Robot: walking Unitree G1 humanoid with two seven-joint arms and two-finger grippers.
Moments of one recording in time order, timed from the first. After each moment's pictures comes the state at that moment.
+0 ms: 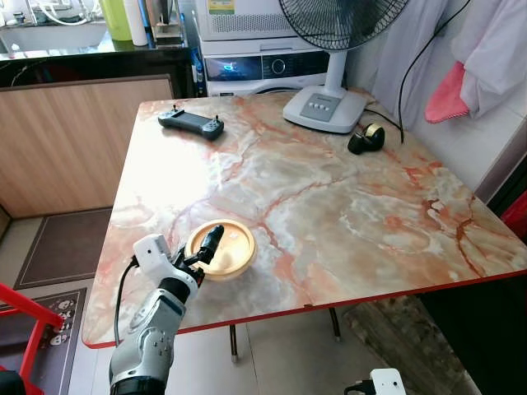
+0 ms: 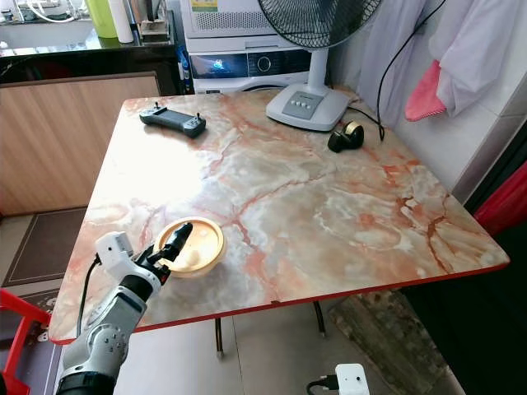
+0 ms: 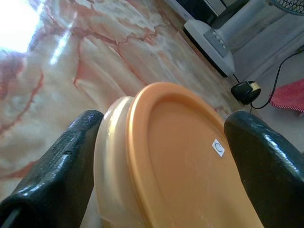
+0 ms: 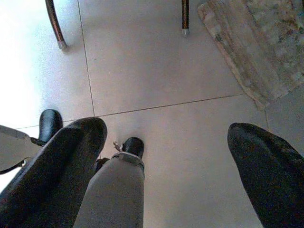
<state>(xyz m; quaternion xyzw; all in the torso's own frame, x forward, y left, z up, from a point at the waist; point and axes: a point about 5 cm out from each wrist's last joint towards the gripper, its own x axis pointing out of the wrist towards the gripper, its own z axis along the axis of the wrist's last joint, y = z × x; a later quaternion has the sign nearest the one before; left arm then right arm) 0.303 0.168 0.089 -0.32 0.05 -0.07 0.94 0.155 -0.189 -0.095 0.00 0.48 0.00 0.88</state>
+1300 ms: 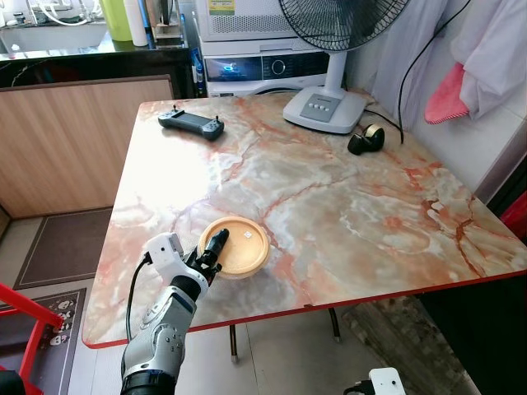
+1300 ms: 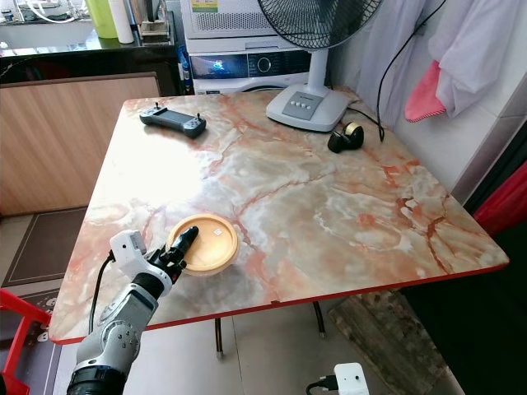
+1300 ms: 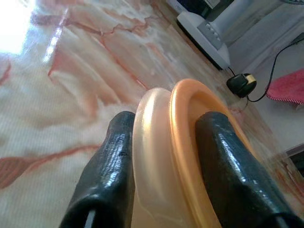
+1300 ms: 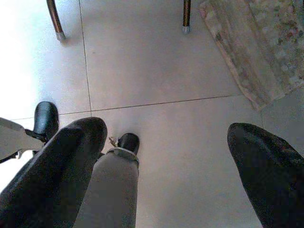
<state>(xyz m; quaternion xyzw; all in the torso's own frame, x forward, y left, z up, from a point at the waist) 0.308 0.154 0.087 -0.31 0.05 -0.08 0.95 0.156 -0.191 -0.095 -0.02 0.49 0.01 0.87</state>
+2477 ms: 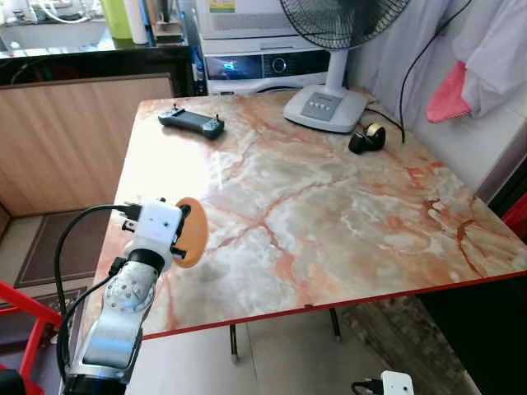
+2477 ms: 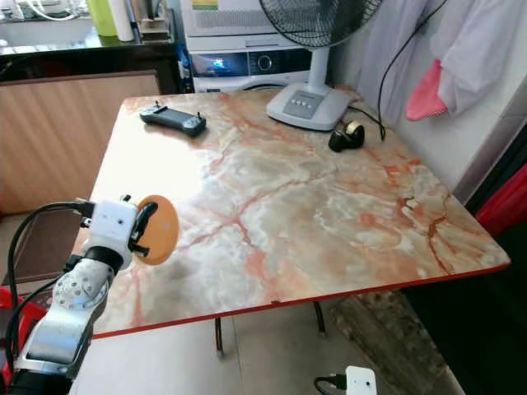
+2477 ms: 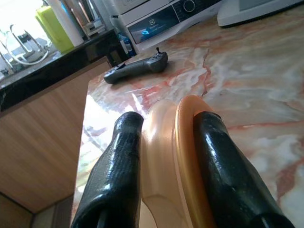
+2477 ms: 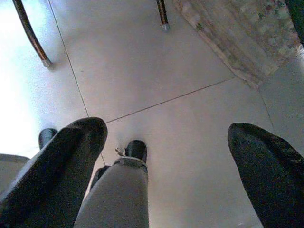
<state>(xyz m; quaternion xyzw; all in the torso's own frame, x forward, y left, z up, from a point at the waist) 0.299 0.186 0.155 0.22 -0.05 -0.03 0.97 0.151 -0.188 -0.097 0.05 0.48 -0.08 0.87</state>
